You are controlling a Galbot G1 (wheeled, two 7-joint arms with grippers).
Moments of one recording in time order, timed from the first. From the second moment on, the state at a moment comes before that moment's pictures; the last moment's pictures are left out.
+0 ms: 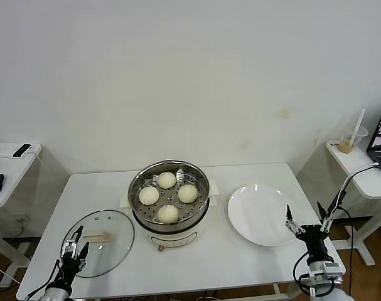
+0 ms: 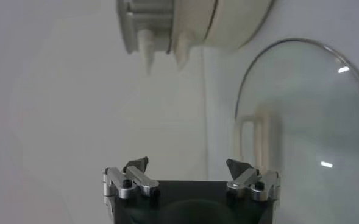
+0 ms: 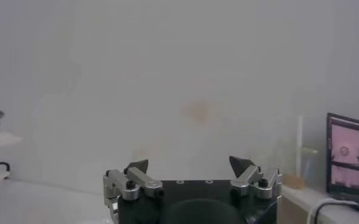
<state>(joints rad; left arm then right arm) 1.63 -1.16 -0.72 -1.78 1.21 -0.07 -0.15 -1.49 1.40 0.79 1.87 0.04 0.22 -0.07</state>
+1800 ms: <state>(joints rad) 1.36 -1.14 -0.63 -1.51 1.19 -0.10 -0.14 -1.59 1.44 0.79 1.92 -0.06 0.24 -0.06</state>
